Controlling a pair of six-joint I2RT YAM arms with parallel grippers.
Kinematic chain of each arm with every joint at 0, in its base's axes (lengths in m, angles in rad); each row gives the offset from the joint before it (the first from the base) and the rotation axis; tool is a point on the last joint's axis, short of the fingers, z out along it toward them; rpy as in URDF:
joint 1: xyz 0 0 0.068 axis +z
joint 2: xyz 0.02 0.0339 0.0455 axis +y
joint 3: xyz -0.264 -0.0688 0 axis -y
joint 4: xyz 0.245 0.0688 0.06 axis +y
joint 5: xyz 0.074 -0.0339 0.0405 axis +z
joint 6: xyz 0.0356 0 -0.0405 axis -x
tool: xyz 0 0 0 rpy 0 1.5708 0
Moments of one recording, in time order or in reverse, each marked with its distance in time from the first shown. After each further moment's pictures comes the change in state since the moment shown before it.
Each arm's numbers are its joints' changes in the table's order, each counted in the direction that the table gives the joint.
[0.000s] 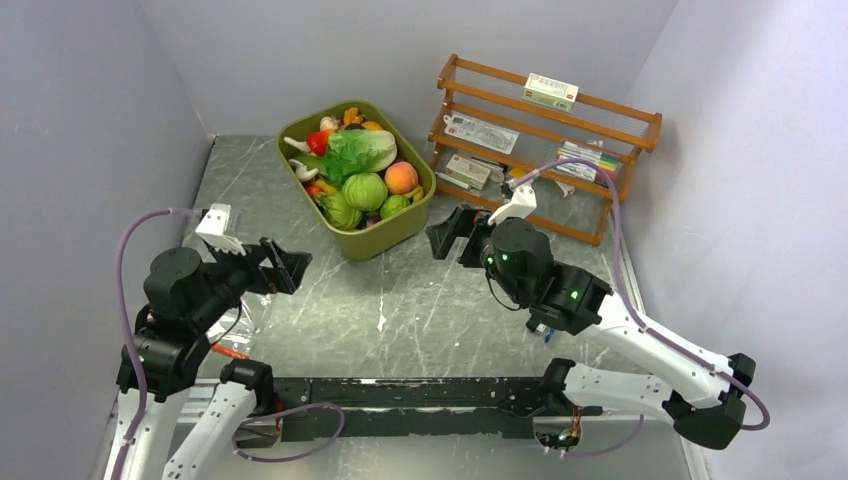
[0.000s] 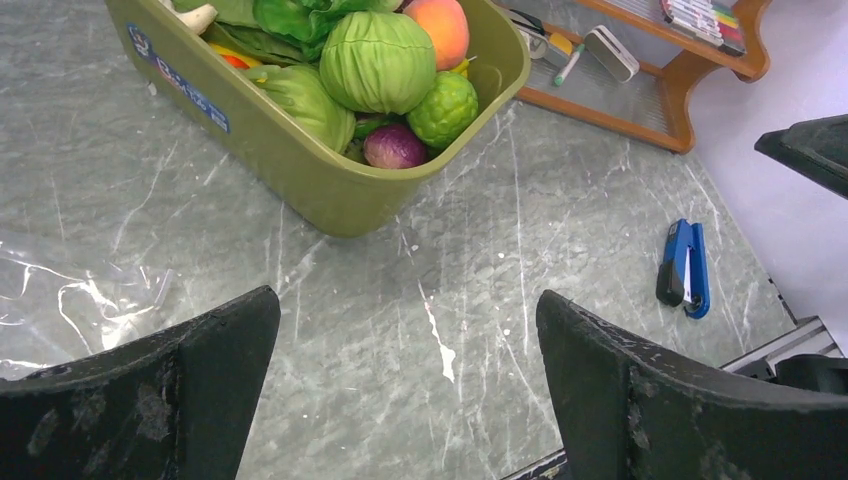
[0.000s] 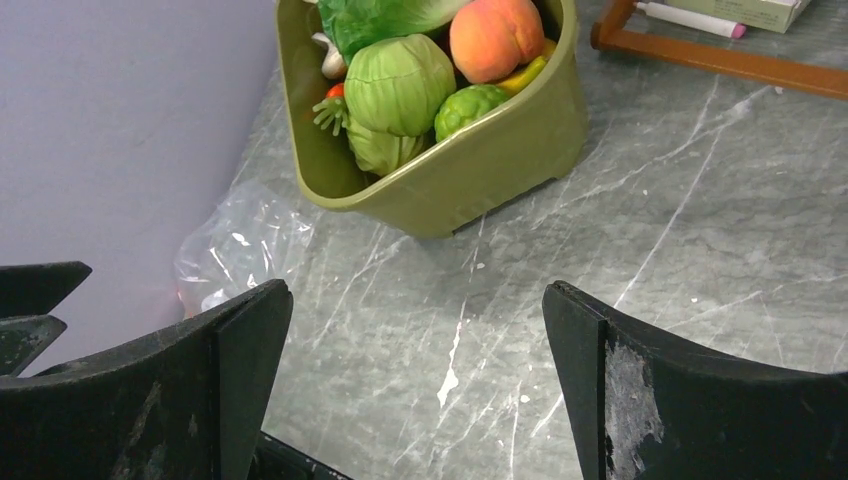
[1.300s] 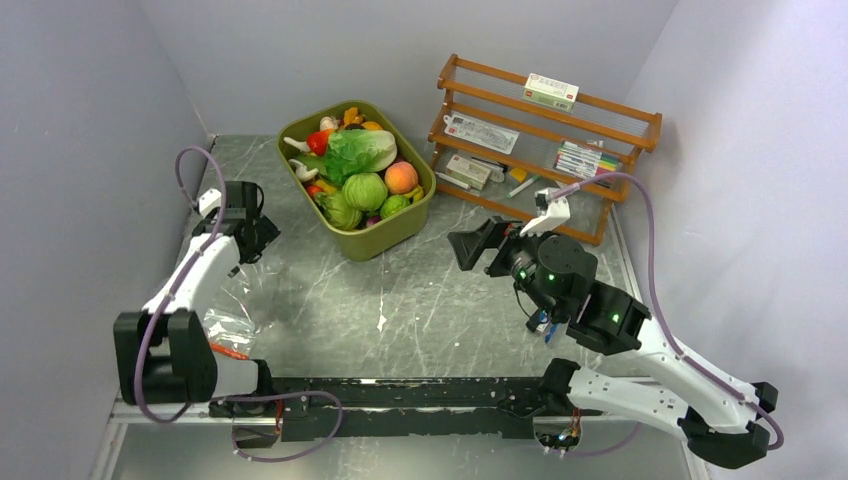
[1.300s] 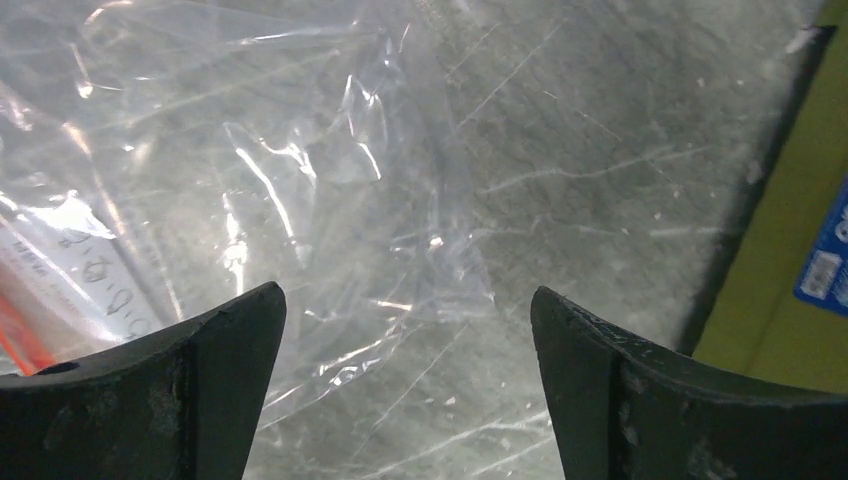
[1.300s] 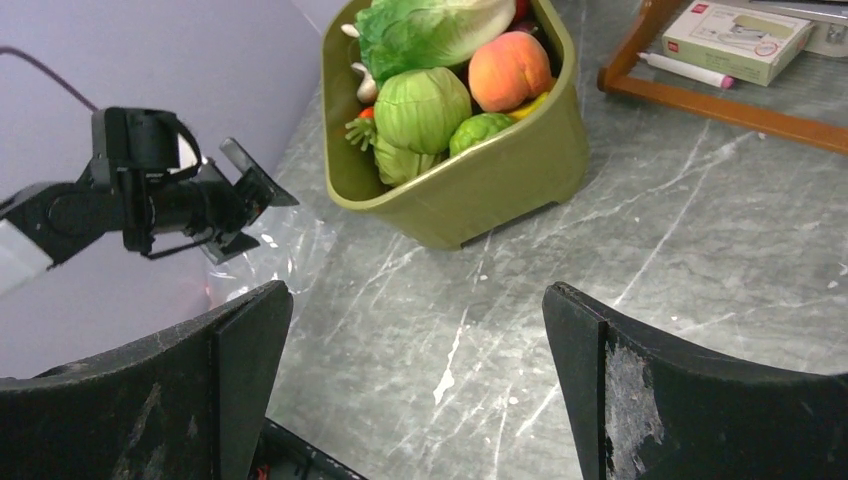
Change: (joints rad) left arm 0.251 0.782 -0.058 -0.109 0.627 0.425; right arm 0.000 -0.180 -0.033 0.016 0.025 0.080
